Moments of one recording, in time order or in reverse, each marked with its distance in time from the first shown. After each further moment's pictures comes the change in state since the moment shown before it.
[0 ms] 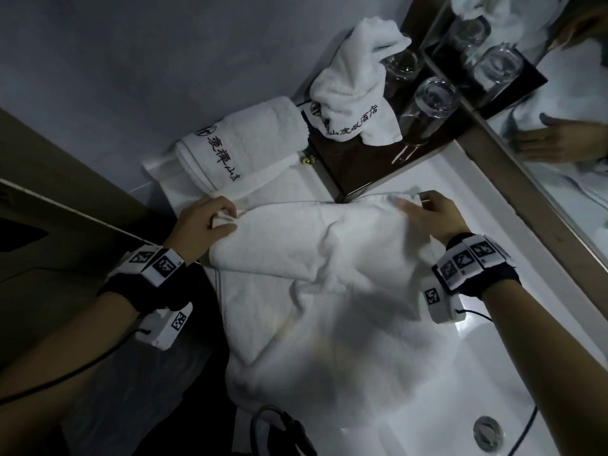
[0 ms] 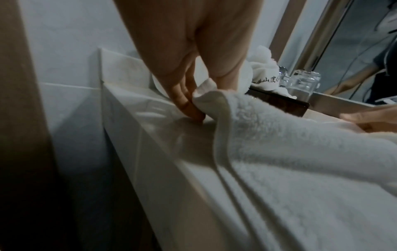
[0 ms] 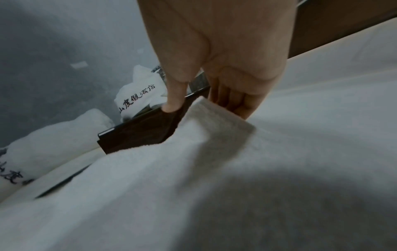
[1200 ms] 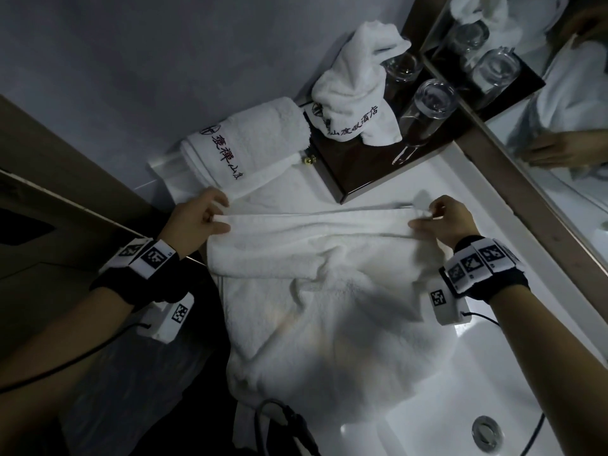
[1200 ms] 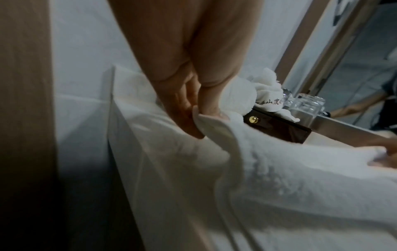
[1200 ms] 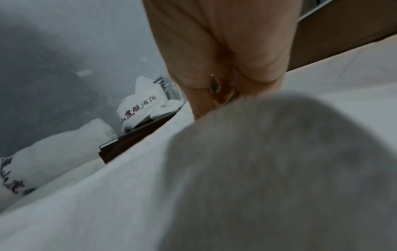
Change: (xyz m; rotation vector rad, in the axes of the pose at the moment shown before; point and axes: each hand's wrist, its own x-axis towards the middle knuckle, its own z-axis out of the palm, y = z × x) left_hand -0.007 0.010 -0.015 -0.061 -0.045 -0.142; right_hand -0.012 0.007 -0.013 -0.035 0.024 0.030
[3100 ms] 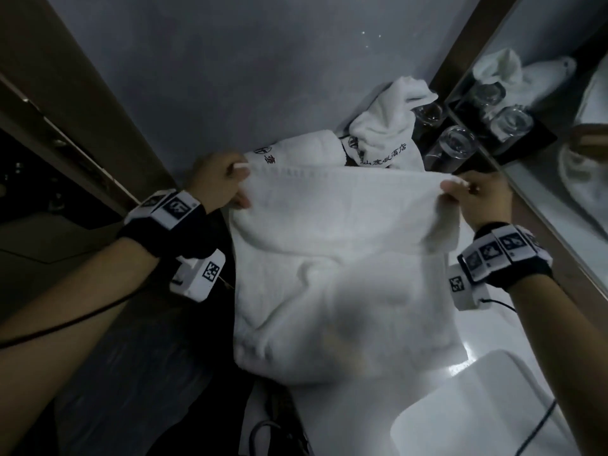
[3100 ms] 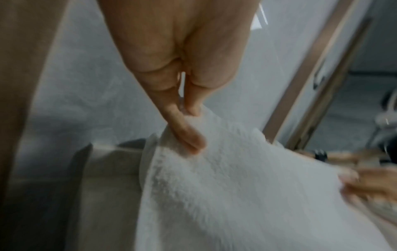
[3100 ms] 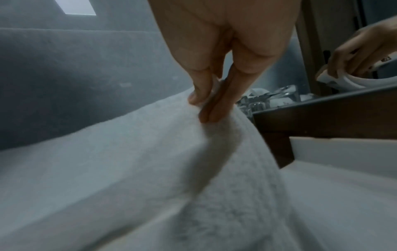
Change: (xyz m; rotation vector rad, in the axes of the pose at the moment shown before) left_hand -0.004 0.053 -0.068 -0.209 0.231 -0.011; right_hand -0.004 -0.074 -0.033 -0.089 0.335 -0.384
